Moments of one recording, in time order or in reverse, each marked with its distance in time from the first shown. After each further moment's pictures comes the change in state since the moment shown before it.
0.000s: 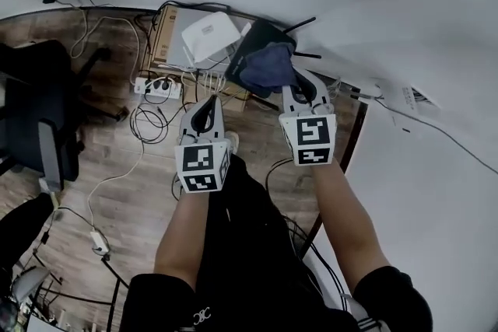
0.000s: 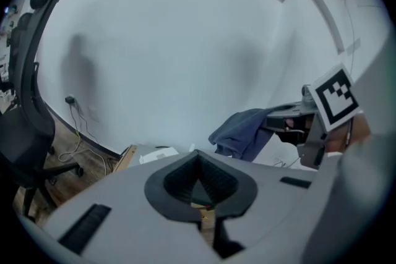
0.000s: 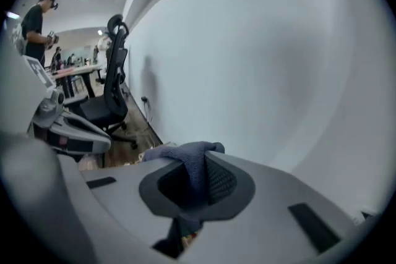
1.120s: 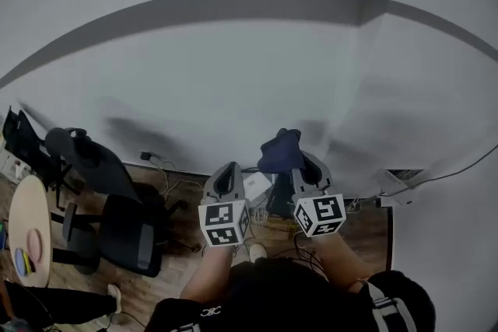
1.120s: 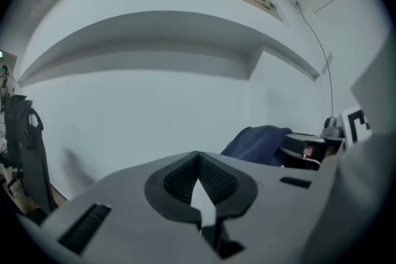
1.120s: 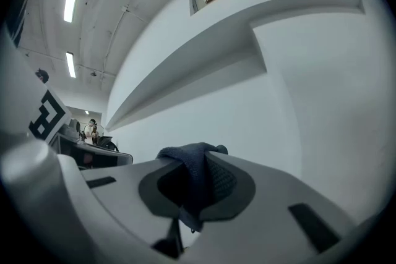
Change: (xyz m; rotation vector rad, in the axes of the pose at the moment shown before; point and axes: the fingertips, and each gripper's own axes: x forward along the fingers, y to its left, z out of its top) left arm -0.231 -0.130 0.348 0.284 -0.394 0.033; right arm -0.288 -0.066 0.289 0.323 -0.724 -0.080
